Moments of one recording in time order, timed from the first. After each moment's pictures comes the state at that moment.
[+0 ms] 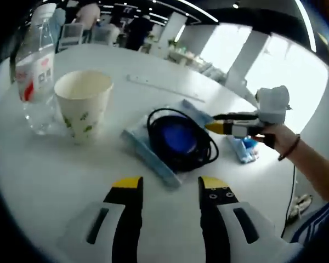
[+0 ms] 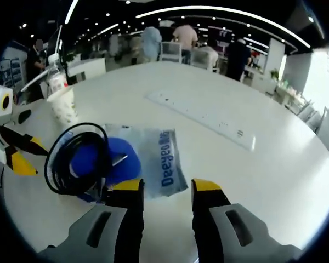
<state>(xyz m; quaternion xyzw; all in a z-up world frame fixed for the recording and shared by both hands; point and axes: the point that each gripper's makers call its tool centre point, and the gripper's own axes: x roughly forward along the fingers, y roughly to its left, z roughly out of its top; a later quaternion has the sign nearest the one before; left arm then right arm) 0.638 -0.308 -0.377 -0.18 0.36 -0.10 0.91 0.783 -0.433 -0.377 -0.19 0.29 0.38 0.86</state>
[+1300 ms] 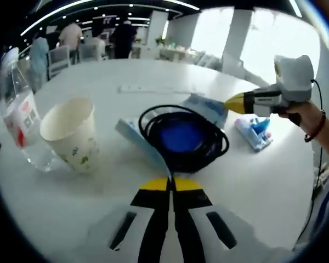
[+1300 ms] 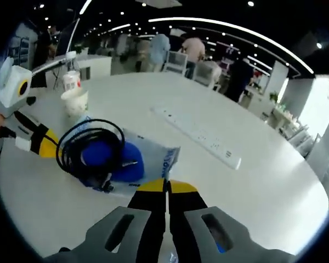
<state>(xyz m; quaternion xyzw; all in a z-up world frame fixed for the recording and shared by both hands) 0.659 -0.300 -0.368 -0.04 0.34 -0.12 0.93 0.763 -0.436 -0.329 -0.25 0.22 0.38 0.86</state>
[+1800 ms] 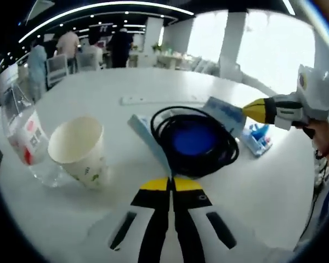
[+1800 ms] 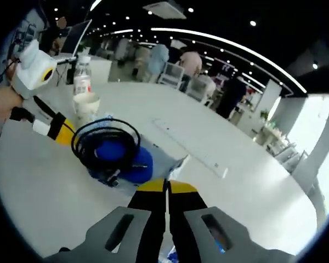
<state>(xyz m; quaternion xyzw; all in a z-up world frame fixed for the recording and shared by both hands) 0.667 -0.291 -0.357 -0.04 0.32 -0.13 0.94 0.728 -0.440 -0.300 -0.28 0.16 0.36 0.88</state>
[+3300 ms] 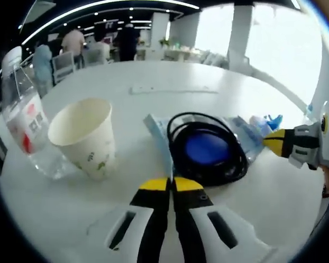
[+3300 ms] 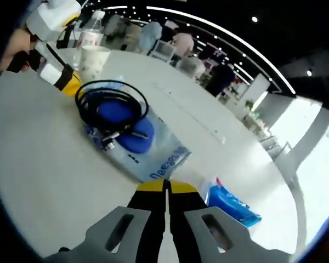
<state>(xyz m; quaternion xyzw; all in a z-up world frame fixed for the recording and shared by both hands) 0.668 -0.274 -0.385 -0.03 0.34 -0.09 0.94 0.698 -0.465 -0.376 -0.37 0.21 0.27 0.87</state>
